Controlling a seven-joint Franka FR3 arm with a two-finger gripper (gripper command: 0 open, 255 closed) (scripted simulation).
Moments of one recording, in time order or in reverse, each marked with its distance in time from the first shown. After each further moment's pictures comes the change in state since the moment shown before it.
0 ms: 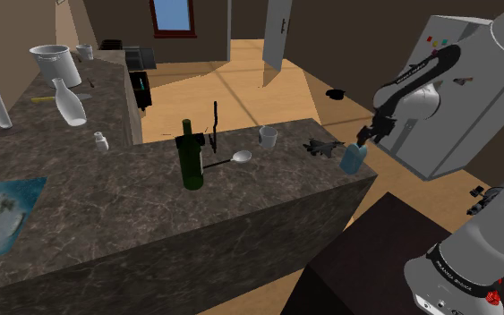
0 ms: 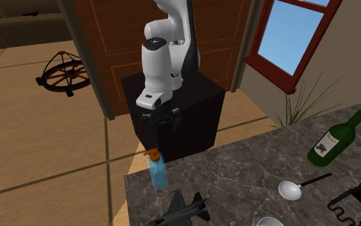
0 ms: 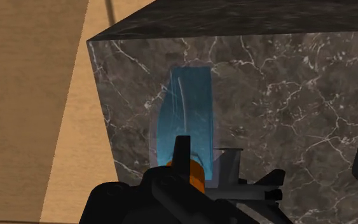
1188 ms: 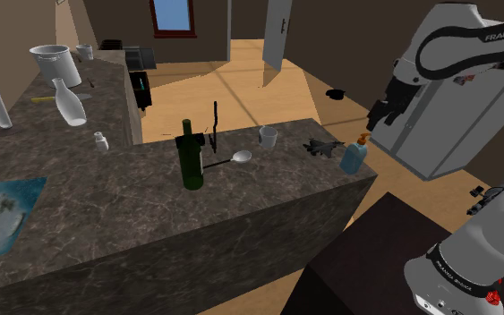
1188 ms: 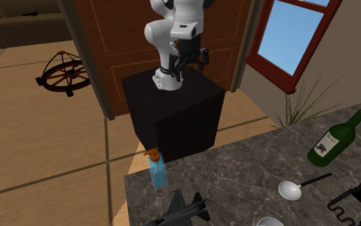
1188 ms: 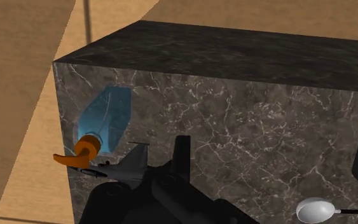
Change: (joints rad) arm 0.045 -0.664 0.216 -0.132 -0.264 -0.581 0.338
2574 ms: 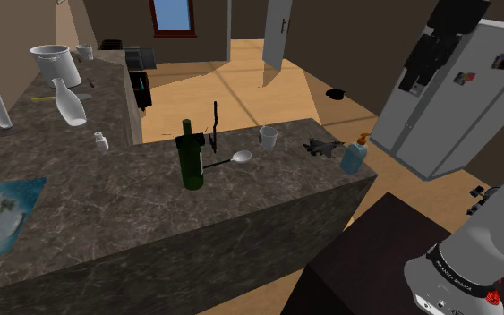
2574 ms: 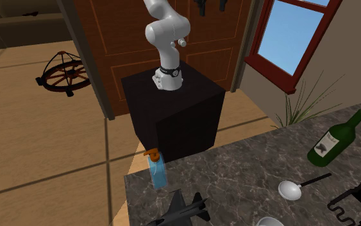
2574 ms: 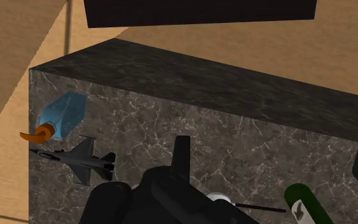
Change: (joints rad) arm 0.137 -0.231 0.221 0.342 0.163 -0.642 0.131
